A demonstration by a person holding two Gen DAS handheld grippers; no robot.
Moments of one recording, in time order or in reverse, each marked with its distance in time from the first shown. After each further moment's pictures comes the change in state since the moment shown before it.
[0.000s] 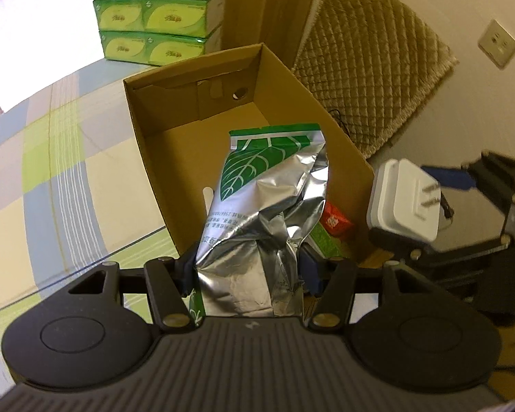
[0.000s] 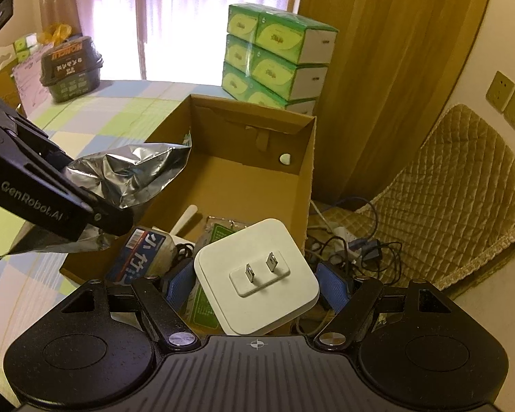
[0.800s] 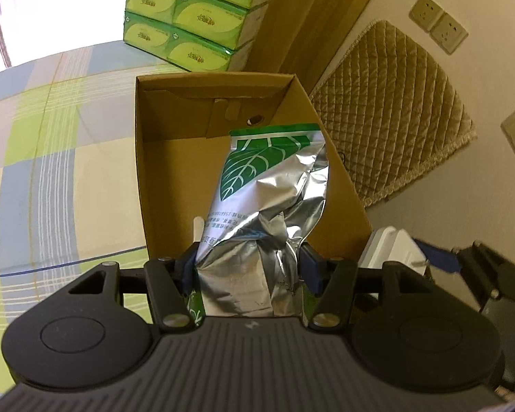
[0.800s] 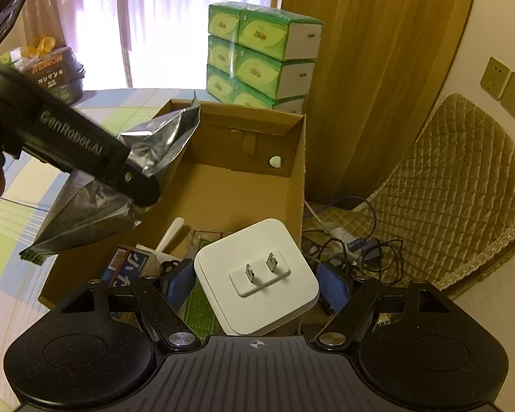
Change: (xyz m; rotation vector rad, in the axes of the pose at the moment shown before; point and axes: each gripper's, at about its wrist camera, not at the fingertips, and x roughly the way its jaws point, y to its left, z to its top) left arm 0.026 0.026 0.035 -0.240 -0.061 -0.070; right arm 0.025 -0.011 0.008 0.046 -0.008 -0.014
